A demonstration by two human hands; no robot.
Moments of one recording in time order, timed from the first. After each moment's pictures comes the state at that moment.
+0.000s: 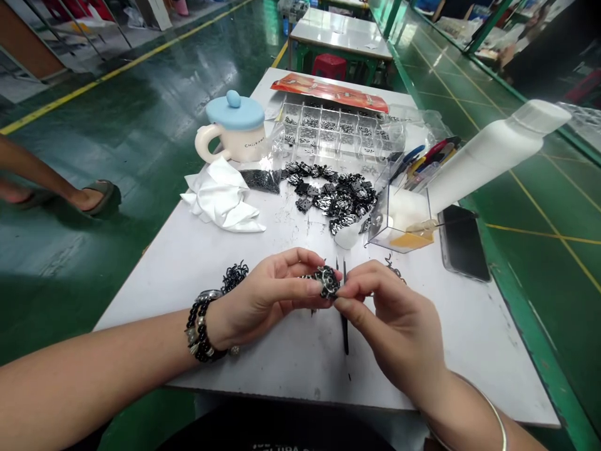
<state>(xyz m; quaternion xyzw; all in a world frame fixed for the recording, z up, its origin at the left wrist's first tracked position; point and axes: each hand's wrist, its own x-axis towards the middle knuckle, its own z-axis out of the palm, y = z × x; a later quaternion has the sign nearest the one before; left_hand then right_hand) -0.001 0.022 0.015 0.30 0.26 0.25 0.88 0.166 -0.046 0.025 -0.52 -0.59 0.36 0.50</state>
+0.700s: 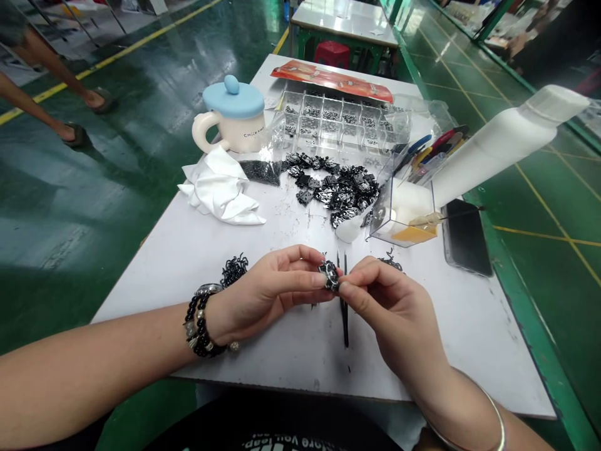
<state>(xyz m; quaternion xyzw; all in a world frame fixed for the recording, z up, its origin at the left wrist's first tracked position) 0.003 0.021 0.016 0.27 0.29 0.25 0.89 0.165 -0.048 0.019 -0.56 -0.45 0.48 0.50</state>
